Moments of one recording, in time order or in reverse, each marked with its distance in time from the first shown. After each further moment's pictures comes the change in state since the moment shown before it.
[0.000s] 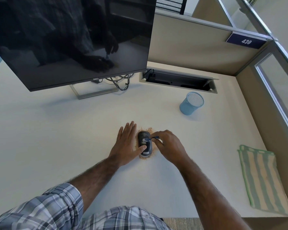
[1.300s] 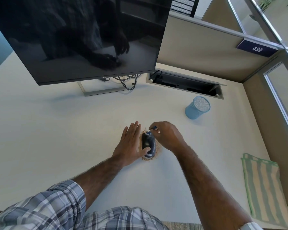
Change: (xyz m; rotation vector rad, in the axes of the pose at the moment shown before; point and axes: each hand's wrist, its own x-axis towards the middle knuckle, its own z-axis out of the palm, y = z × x) left_hand -0.003 0.008 -0.007 0.030 0.015 -0.014; right_hand 0.052 -0.021 -0.010 -0.110 -0.085 0.010
